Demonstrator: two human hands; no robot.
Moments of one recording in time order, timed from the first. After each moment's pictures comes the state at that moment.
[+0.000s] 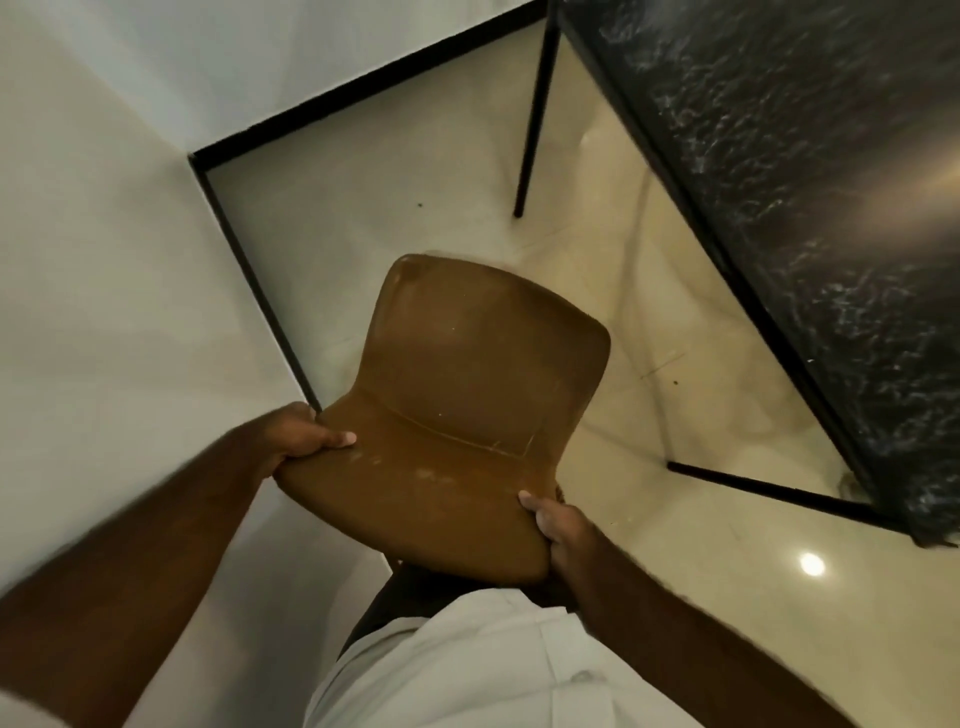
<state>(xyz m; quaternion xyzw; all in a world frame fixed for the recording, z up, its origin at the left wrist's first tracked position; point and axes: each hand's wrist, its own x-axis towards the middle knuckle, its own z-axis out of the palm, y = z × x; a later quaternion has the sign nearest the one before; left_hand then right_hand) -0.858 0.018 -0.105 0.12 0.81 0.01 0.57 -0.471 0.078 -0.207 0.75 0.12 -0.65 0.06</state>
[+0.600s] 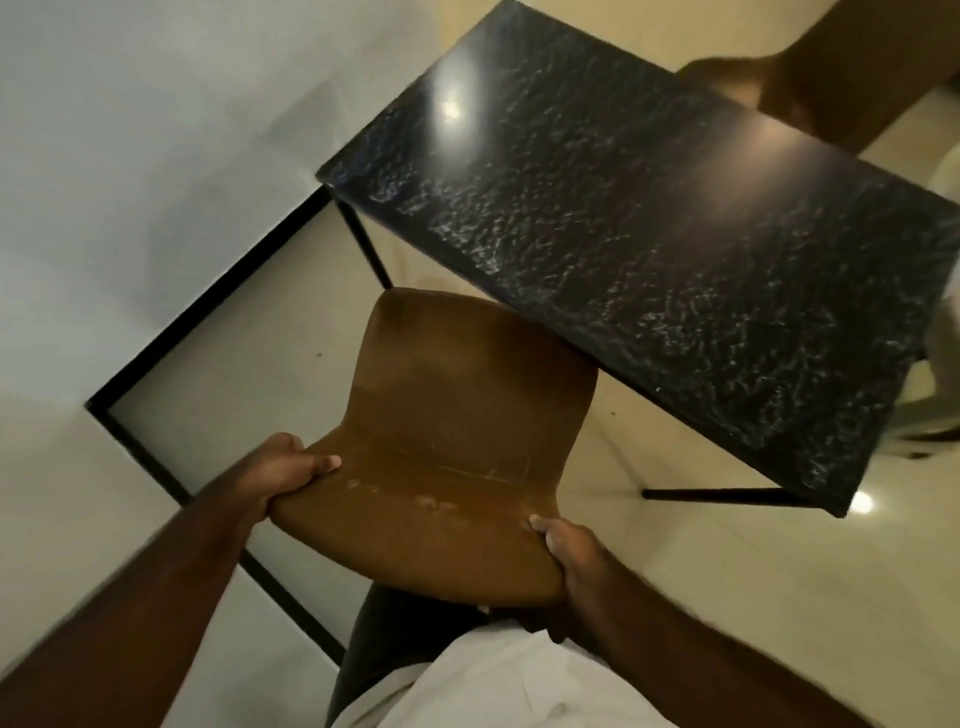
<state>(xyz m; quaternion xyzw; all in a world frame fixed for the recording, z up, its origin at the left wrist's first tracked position) -0.775 0.287 -0.033 0.29 0.83 0.00 0.47 -0.399 0.237 -0.144 0.76 0.08 -0.64 -0.06</state>
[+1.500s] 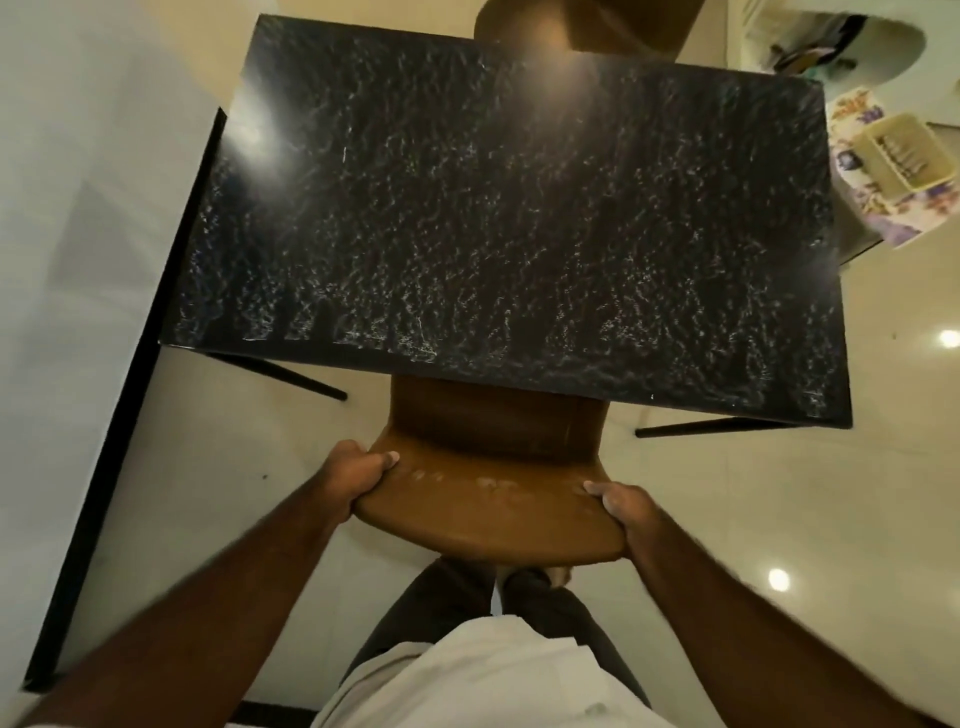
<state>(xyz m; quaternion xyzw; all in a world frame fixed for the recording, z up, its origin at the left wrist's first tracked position) -0.740 0.559 -0.125 0.40 0.74 -0.07 0.53 -0.403 0.377 -0.145 0.81 -0.09 -0.57 -0.12</state>
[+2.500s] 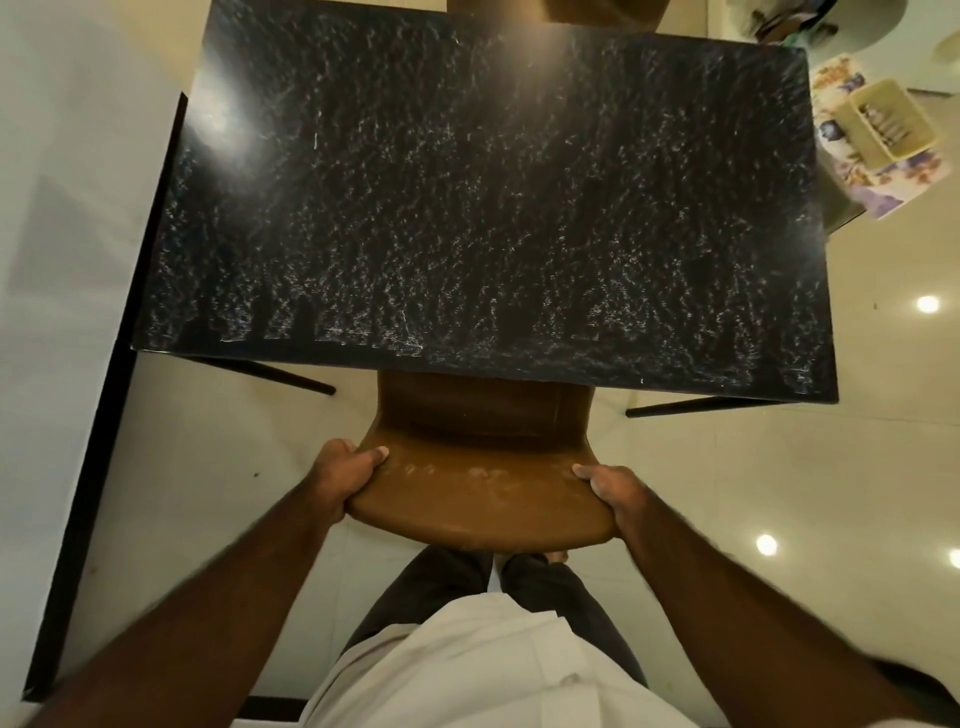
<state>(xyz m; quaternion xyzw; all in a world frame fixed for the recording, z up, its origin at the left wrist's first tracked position) -0.743 0.560 -0.139 0.40 0.74 -0.09 0.54 -0.405 0.384 -0.145 0.81 -0.07 -0.57 -0.10</state>
